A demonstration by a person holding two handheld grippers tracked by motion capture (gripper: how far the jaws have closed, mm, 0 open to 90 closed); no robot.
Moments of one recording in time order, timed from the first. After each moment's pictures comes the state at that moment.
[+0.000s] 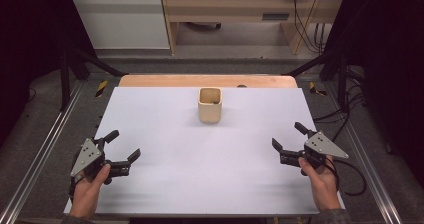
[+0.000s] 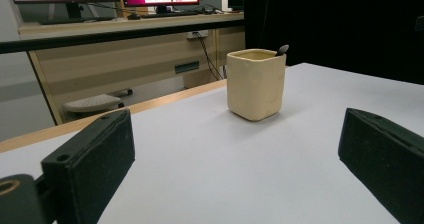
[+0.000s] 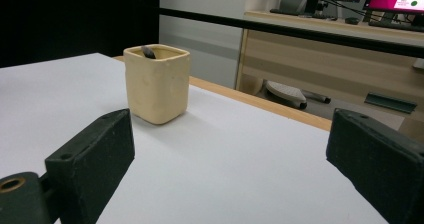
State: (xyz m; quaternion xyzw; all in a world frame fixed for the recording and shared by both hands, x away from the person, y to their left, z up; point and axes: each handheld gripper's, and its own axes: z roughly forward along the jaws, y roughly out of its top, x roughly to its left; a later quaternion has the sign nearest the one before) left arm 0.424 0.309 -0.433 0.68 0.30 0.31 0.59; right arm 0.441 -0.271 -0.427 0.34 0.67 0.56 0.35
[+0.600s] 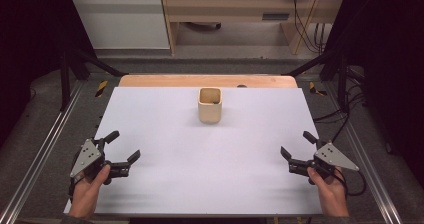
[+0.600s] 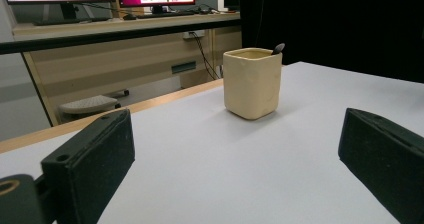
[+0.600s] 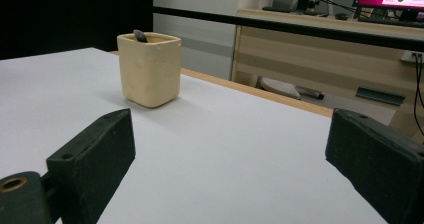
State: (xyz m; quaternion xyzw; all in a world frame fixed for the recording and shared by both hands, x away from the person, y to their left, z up) left arm 0.424 0.310 -0.435 0.68 0.30 0.31 0.60; right arm 0.422 -0.295 -0.446 0.35 0.66 0.56 0.36
